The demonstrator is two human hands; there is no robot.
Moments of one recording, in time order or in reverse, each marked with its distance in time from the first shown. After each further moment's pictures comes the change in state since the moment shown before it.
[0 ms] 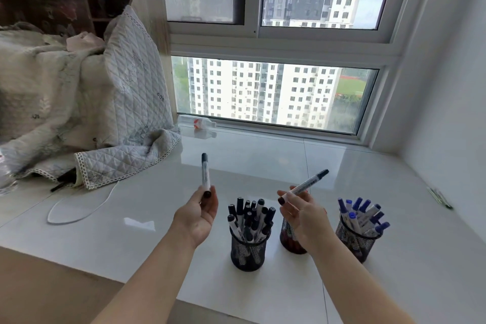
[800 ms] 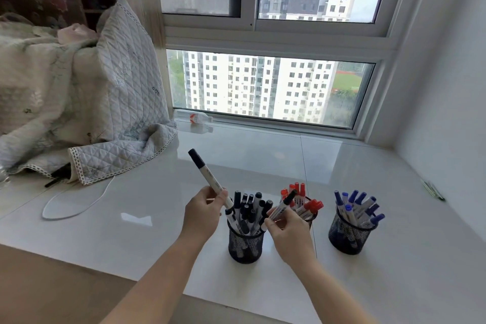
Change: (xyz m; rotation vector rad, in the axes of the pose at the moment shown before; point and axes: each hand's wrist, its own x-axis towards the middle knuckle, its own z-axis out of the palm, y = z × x) left_hand -0.006 -0.024 -0.015 1.244 -0.030 0.560; right_hand -0.024 0.048 -0.015 -1.040 0.049 -0.399
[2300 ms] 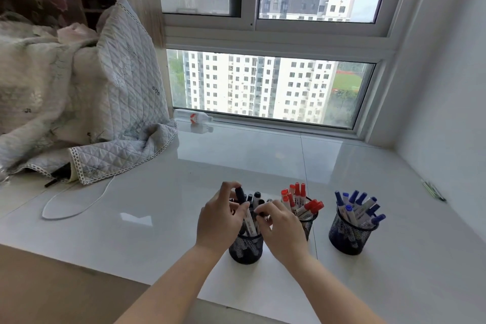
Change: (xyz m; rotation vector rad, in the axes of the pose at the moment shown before) left_hand -0.017 0.004 0.024 0.399 0.026 0.420; right_hand 0.008 -0.005 0.011 -0.363 -0.014 -0.362
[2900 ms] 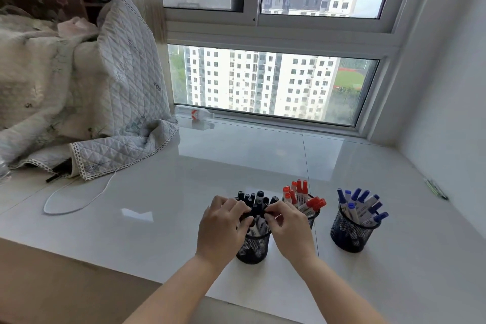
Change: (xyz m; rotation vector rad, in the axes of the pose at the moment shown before) left_hand -0.021 -0.015 0.007 0.320 0.074 0.327; right_hand -0.002 0.015 0.002 0.154 0.049 0.146
